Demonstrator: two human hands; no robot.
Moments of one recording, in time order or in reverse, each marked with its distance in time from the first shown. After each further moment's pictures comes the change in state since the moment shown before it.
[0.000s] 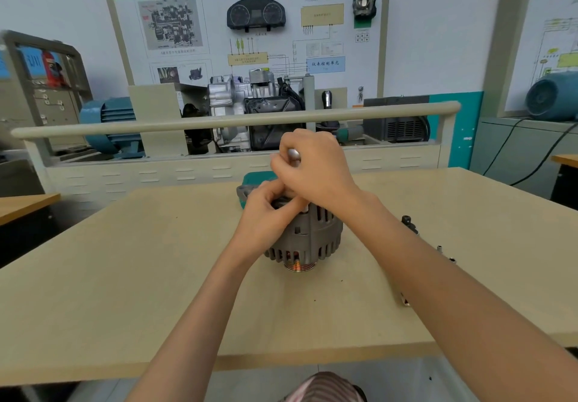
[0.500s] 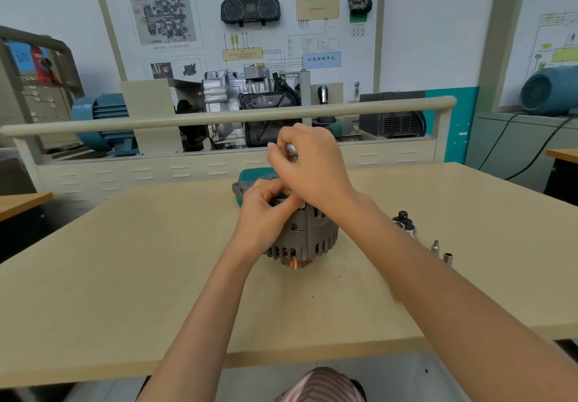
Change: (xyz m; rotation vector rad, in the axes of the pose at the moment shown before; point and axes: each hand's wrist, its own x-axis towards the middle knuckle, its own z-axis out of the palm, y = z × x) left_hand 0.000 -0.007 0.004 0.008 0.034 0.048; right_hand -0.004 -0.003 0.001 0.010 0.076 0.005
